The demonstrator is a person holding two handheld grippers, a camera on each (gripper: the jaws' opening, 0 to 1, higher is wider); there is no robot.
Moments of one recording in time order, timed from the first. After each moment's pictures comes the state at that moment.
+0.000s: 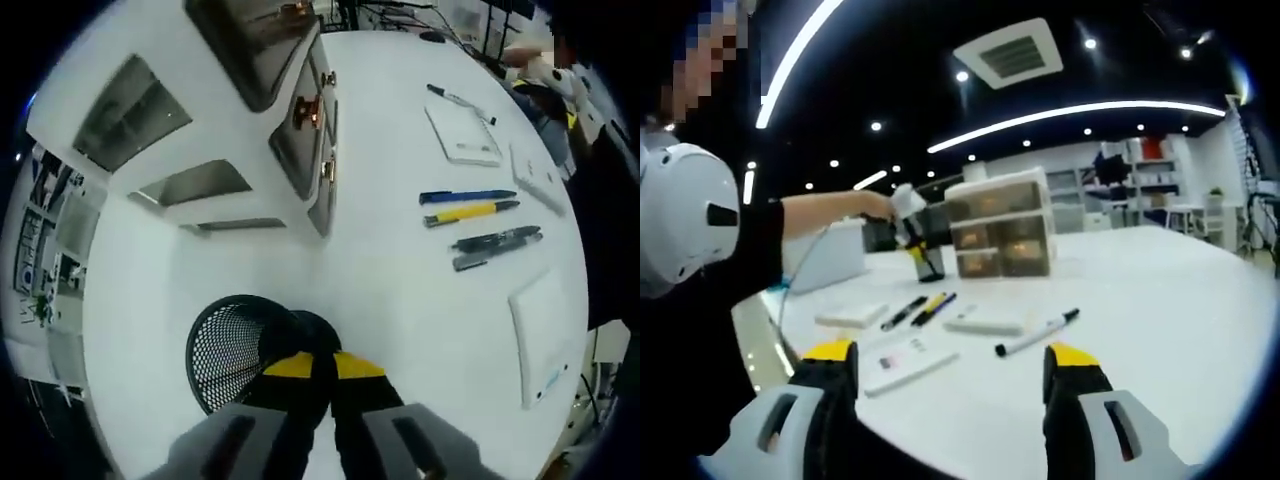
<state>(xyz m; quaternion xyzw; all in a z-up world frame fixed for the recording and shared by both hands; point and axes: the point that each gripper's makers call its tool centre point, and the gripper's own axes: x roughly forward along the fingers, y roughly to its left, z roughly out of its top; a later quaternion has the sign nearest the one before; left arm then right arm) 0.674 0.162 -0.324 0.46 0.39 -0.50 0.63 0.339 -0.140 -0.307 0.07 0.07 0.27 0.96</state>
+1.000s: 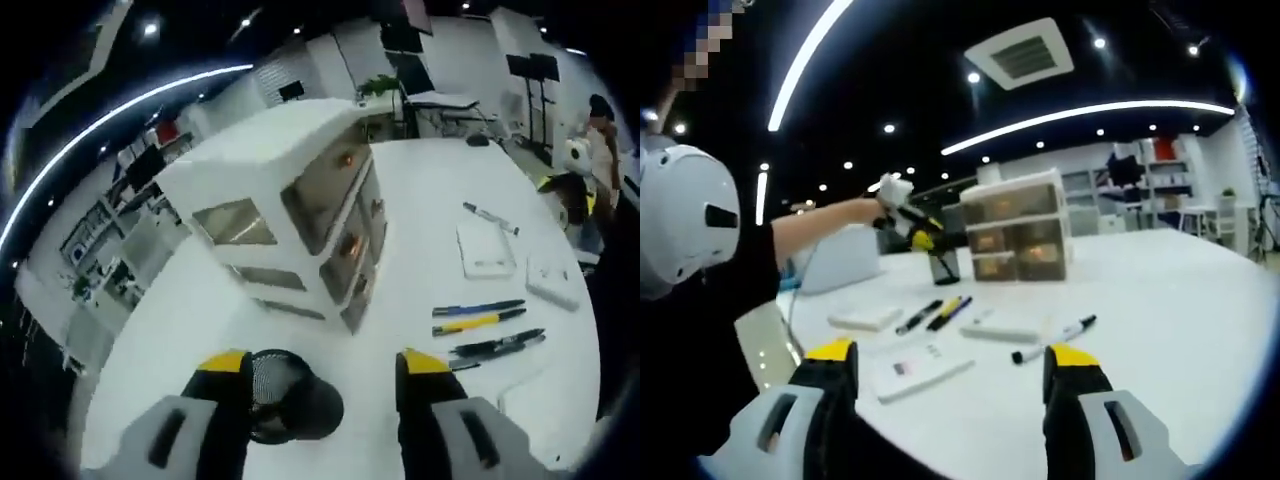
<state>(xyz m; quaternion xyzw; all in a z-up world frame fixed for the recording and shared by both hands) 0.657 0.141 -0.235 0.29 0.19 -0.45 0.82 0.341 -0.125 -0.298 0.07 0.06 0.31 0.95</state>
